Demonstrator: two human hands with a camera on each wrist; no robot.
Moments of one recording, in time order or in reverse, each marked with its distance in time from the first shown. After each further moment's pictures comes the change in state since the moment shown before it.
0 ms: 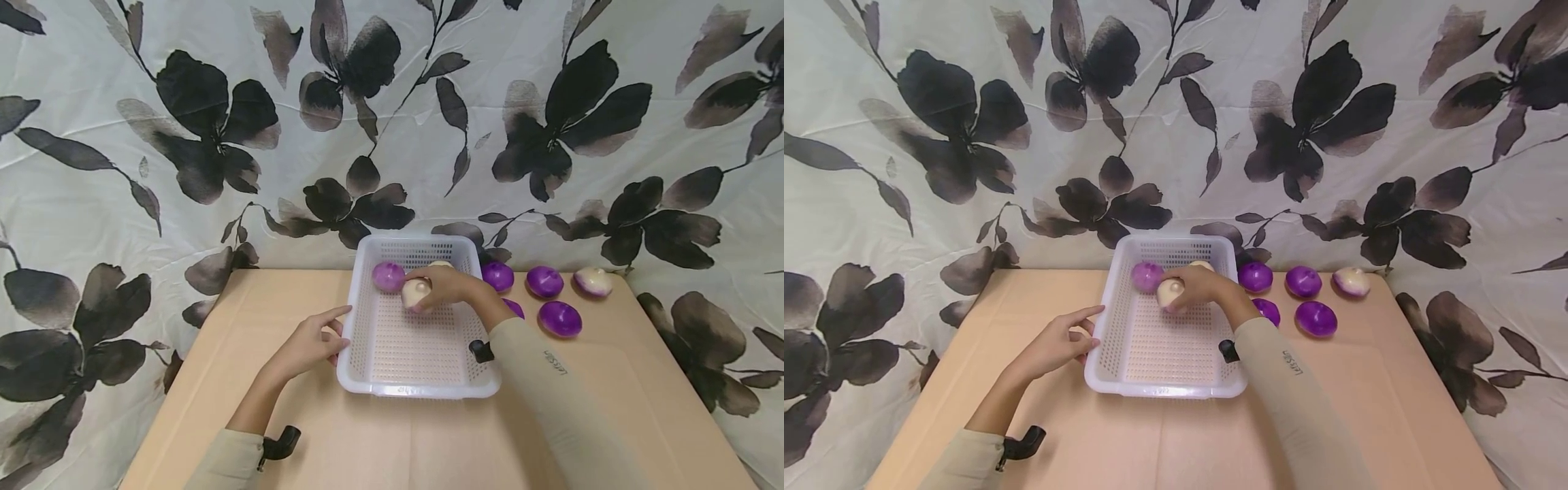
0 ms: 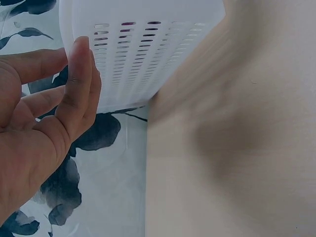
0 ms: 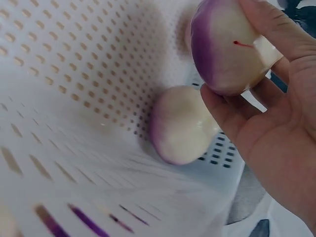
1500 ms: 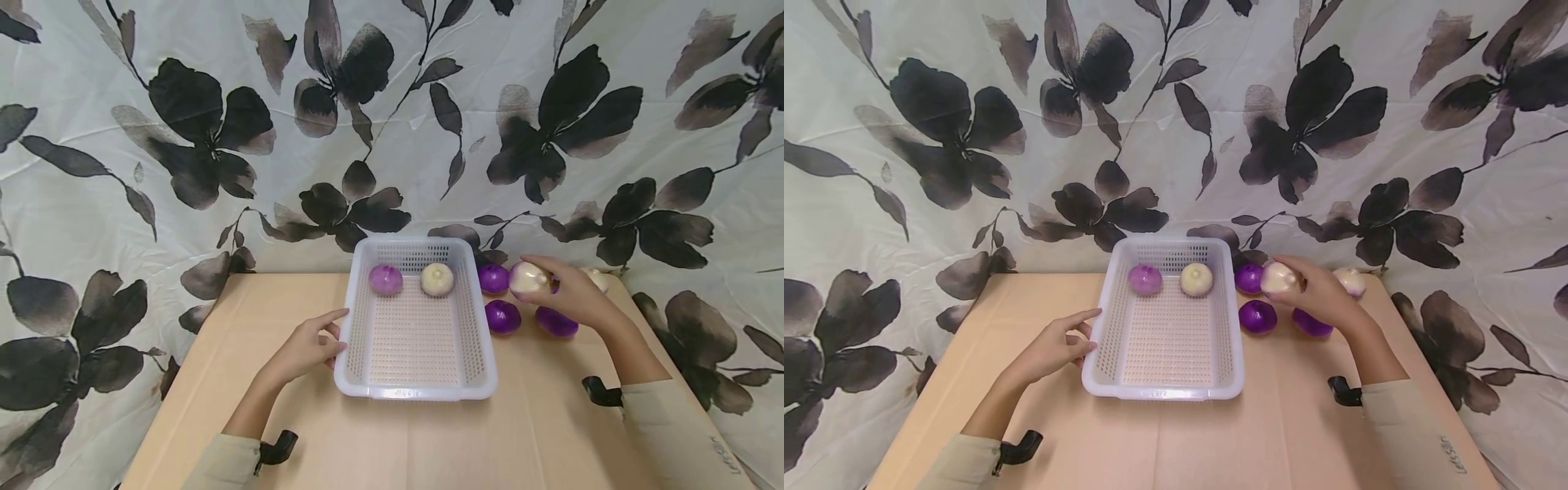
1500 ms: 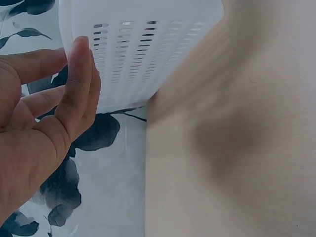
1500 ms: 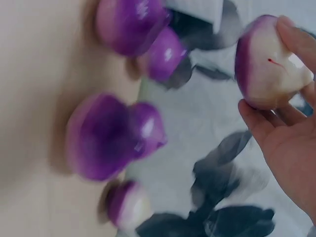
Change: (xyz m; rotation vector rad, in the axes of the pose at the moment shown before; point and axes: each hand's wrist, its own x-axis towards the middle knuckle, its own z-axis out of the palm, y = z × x) left_hand -0.001 -0.002 0.004 -0.008 -0.001 0.029; right_hand -0.174 0.099 -0.063 0.001 0.498 0.034
